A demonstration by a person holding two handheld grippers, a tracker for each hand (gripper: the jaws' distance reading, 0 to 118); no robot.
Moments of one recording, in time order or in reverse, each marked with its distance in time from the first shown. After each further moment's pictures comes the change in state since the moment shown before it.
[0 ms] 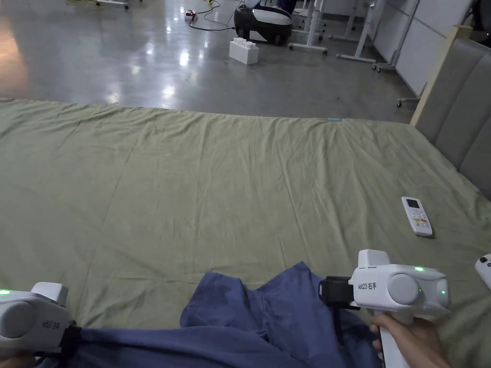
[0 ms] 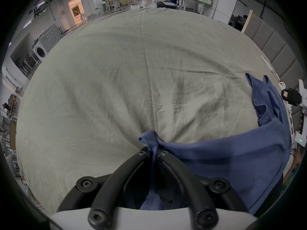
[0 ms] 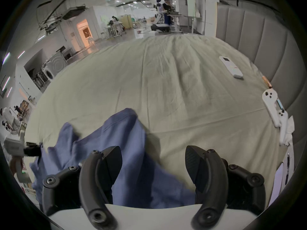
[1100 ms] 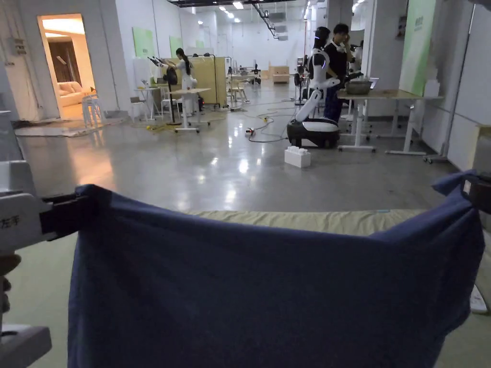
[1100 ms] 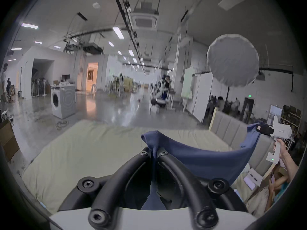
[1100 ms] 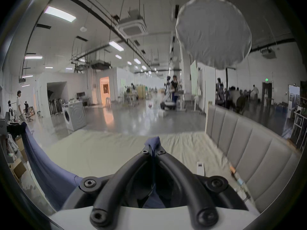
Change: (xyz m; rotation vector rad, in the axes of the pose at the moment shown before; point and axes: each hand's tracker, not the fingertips) left arm -0.057 -0.040 0.446 0.982 -0.093 0.105; right arm -0.017 0.071 0.406 0.814 0.034 0.129
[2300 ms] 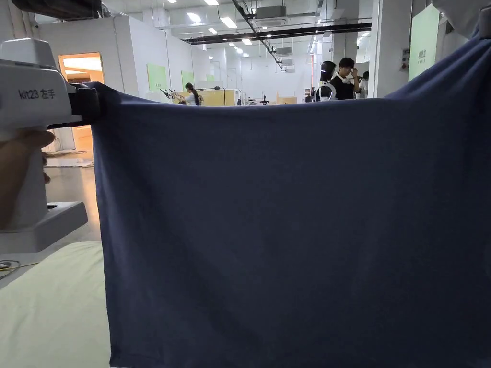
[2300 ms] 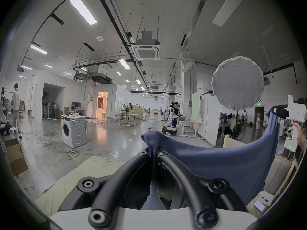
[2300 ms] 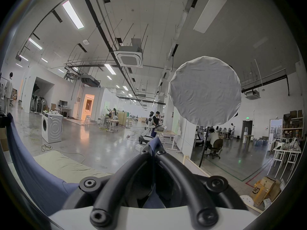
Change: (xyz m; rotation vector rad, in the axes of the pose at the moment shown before) left arm 0.032 0.138 -0.018 0.221 0.124 -0.092; right arm -0.040 0.204 -0.001 0.288 -0.221 0.225
